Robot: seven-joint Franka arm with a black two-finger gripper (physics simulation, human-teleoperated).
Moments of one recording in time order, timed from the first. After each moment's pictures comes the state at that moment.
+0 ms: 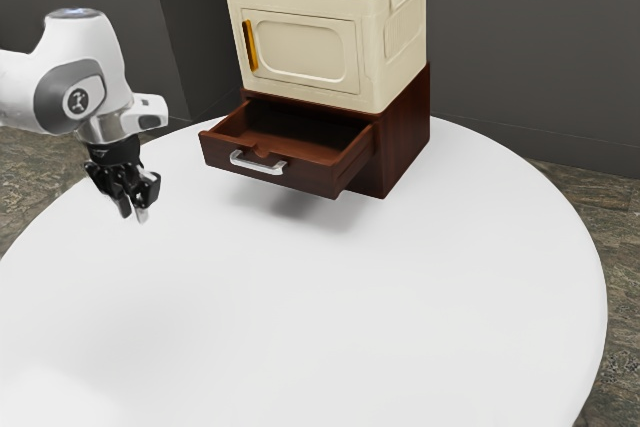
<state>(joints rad) 0.12 -0.18 0.03 -2.19 0.06 1.99 0.09</state>
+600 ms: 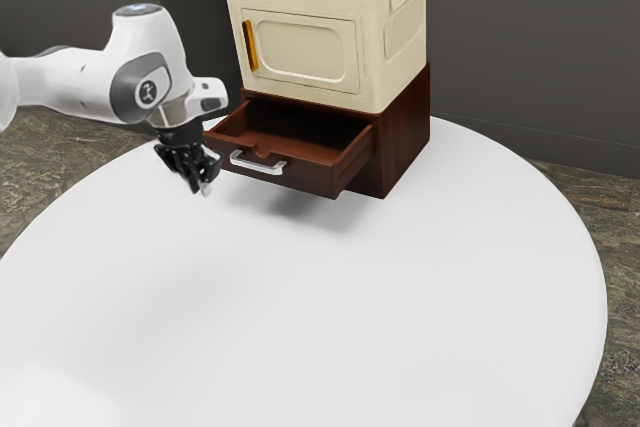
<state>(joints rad) 0.12 0.11 -0.03 -1.92 0.00 2.11 0.08</state>
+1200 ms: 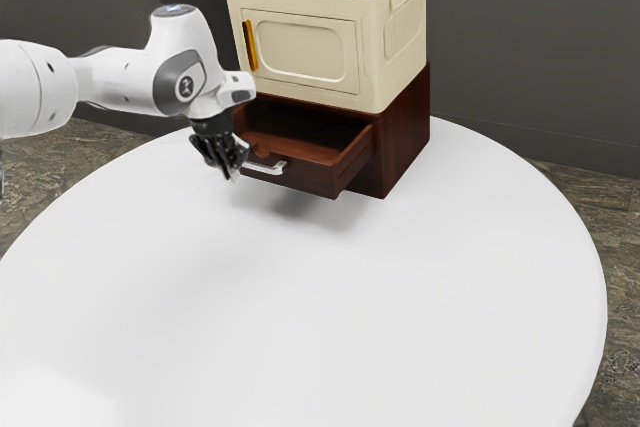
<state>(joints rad) 0.12 0.38 -0.04 -1.62 0.00 2.12 0.10</state>
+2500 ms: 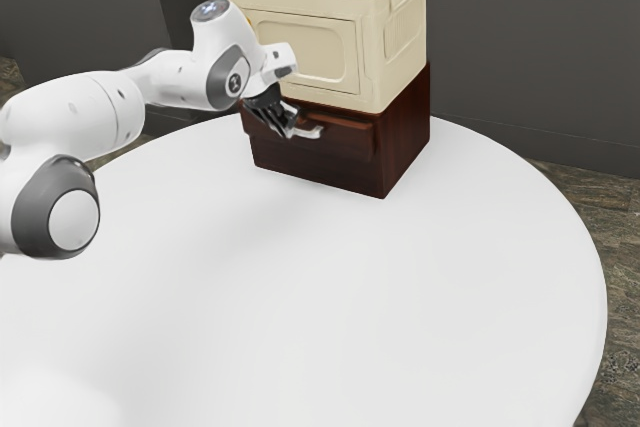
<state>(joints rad) 0.12 0.81 -0.10 -1.04 0.01 2.27 0.14</state>
